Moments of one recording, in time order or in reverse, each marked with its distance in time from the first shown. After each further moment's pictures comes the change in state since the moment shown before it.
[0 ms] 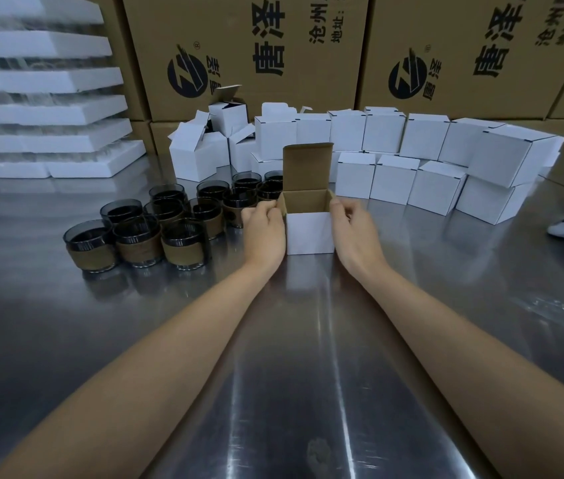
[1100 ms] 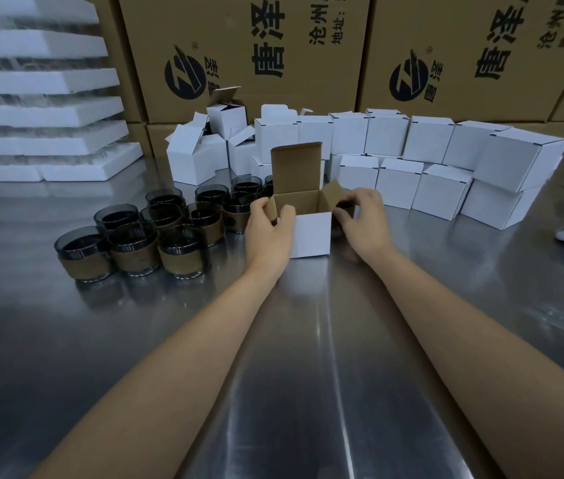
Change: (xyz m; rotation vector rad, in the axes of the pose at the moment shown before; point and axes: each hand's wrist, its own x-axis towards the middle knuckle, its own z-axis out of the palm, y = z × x) left_hand 0.004 -0.001 0.004 -0.045 0.047 -0.025; right_hand 0.050 0.024 -0.004 -0.224 0.018 -0.213
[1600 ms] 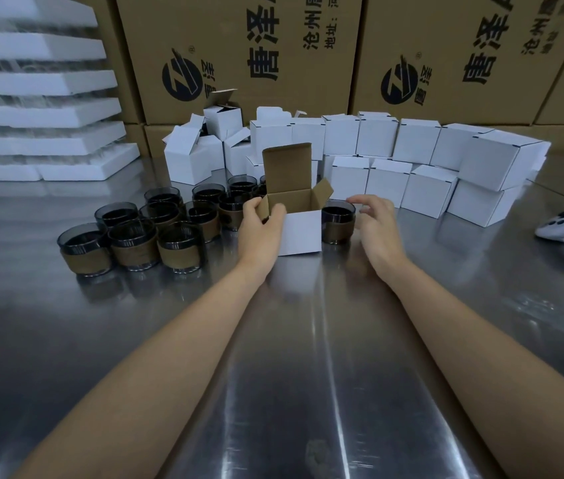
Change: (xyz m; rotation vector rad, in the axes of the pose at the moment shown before) left_hand 0.004 -0.006 -0.003 -0.025 -0.030 -0.061; right_hand -0.031 -0.009 -0.033 0.265 0.015 0.165
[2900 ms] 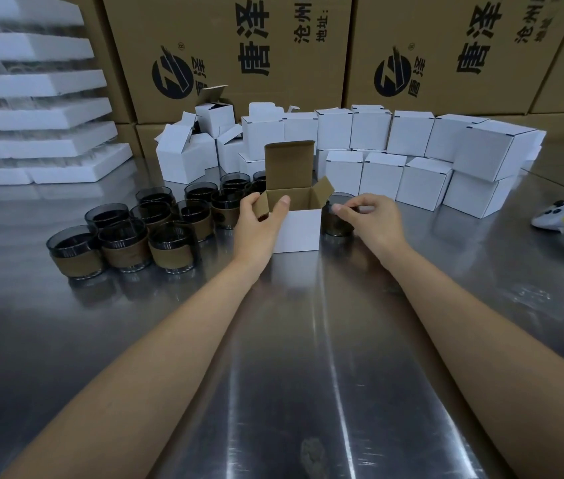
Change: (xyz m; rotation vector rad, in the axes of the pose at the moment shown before) left_hand 0.002 -0.003 0.001 -0.029 -0.088 0.051; right_hand 0.005 -0.004 -0.008 -0.050 -0.005 0.023
